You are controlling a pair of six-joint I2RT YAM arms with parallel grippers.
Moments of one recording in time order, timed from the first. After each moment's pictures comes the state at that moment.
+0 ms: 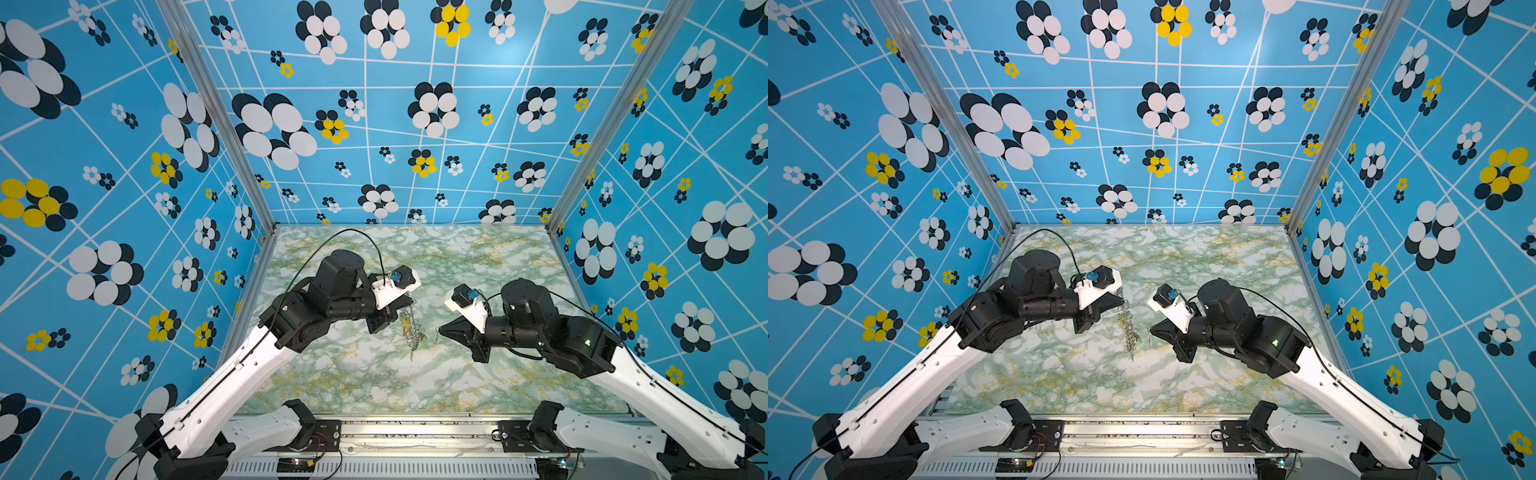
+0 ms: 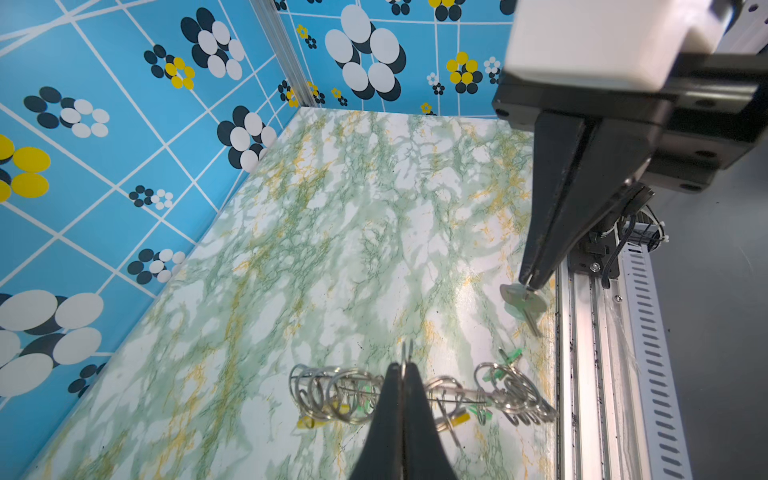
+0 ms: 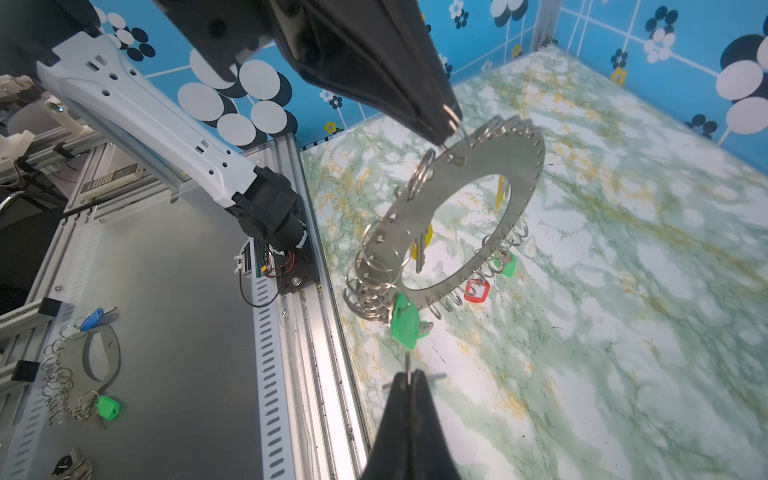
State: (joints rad) left arm -0.76 1.12 1.36 -0.77 0.39 0.41; right arm 0.89 0.99 1.21 -0.80 -0.31 -0.10
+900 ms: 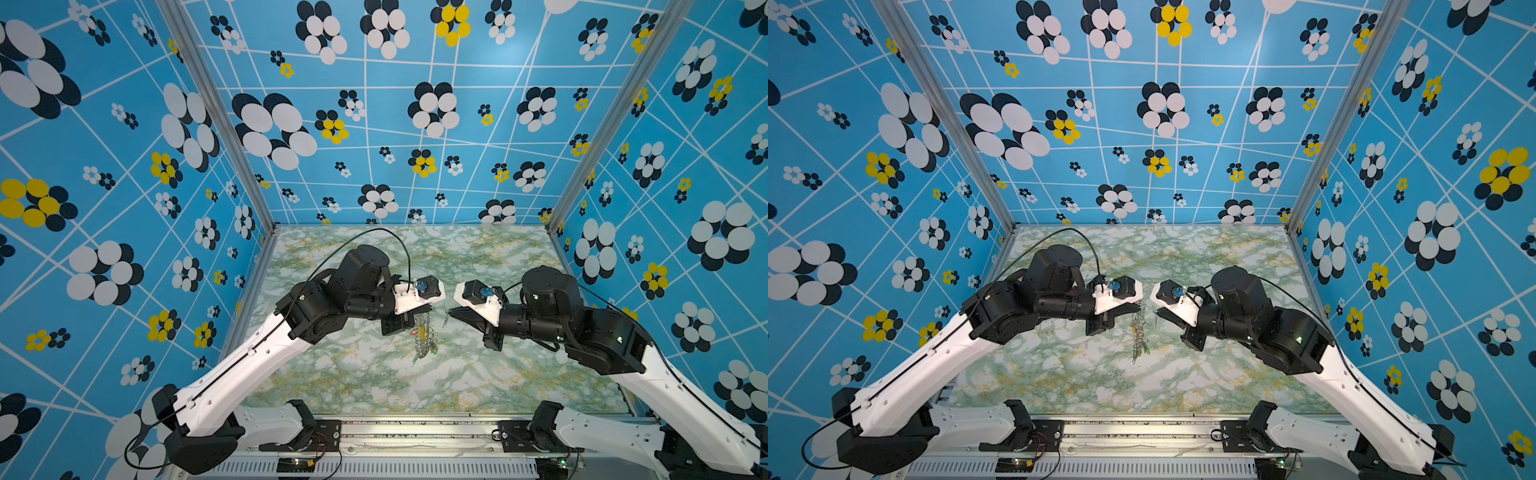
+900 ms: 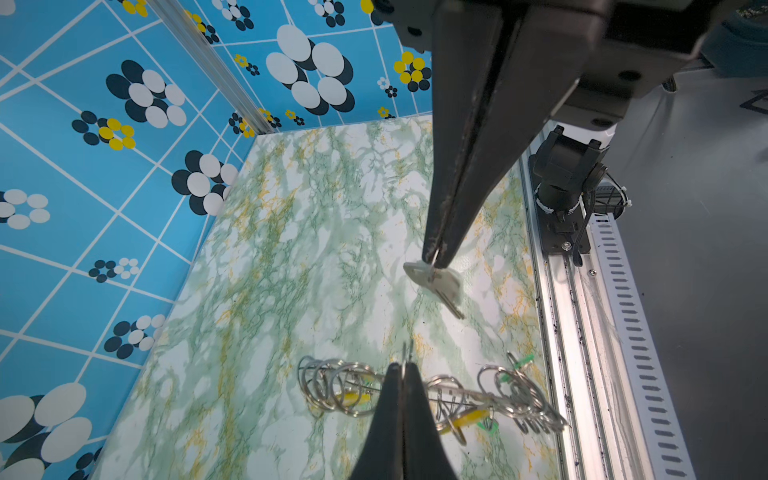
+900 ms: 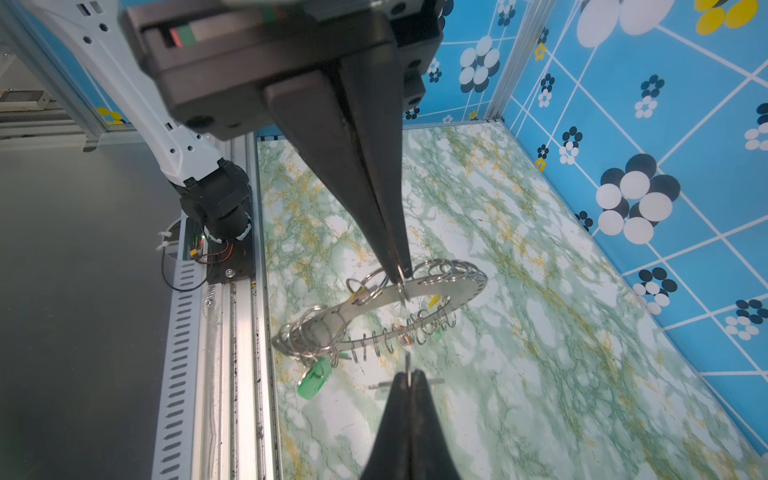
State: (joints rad) left arm -0.87 1.23 1.51 -0.84 0.40 0.50; right arm 0.88 0.99 1.33 -0.83 -0.20 -0.35
